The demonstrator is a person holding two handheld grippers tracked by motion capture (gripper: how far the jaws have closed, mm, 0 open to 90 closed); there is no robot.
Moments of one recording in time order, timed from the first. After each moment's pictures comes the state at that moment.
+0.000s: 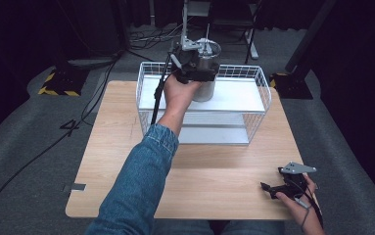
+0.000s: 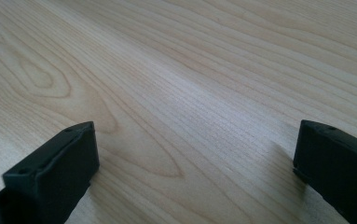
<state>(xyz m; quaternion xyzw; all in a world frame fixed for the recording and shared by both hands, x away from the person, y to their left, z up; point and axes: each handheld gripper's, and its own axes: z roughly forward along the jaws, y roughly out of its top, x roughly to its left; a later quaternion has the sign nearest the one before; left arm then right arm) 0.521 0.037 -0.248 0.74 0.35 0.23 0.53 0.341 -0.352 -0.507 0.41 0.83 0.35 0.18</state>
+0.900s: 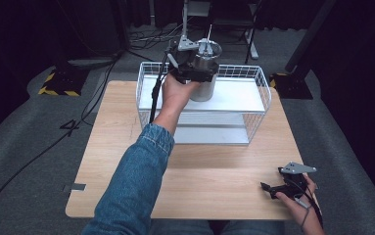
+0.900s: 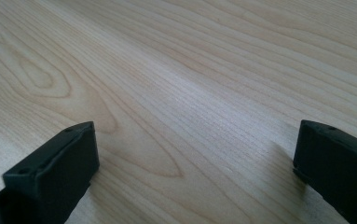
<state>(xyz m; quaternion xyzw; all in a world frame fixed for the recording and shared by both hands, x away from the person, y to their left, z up) 0.518 0.048 -0.246 0.74 0.33 0.22 0.55 0.341 -0.352 -0.507 0.41 0.83 0.35 0.18</state>
